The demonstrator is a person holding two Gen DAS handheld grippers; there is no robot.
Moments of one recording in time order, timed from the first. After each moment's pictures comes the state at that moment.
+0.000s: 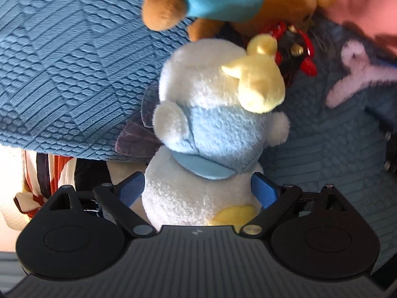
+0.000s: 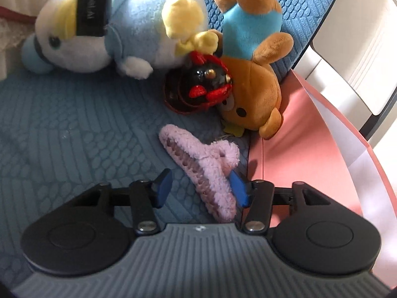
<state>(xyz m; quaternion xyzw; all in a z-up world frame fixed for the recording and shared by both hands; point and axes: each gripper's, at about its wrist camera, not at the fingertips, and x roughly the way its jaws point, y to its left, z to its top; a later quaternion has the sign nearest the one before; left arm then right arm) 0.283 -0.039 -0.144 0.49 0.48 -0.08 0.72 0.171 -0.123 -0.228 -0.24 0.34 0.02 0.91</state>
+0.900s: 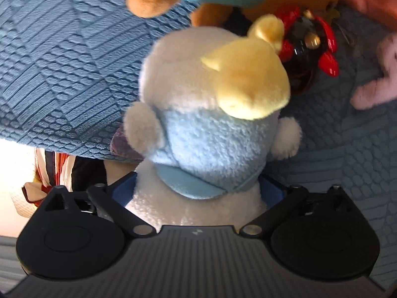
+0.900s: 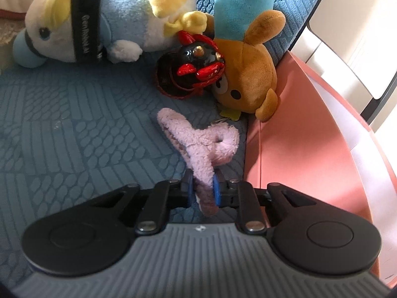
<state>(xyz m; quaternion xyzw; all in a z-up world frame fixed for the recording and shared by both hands) 0.296 -0.043 -0.177 0.48 0.46 -0.02 0.74 0.170 -0.140 -0.231 -0.20 0.38 0.02 0.90</state>
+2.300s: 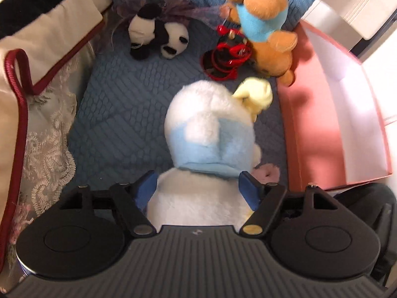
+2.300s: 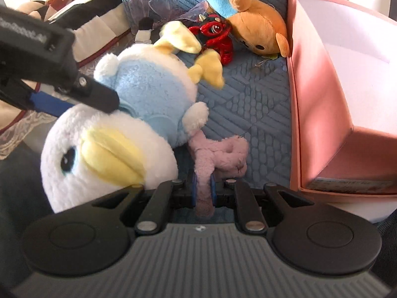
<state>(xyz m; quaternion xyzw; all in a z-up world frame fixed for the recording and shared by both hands) 0.159 0.029 -0.120 -0.11 0.59 -0.06 0.80 0.122 -0.180 -0.195 0.04 0.48 0.13 0.87</state>
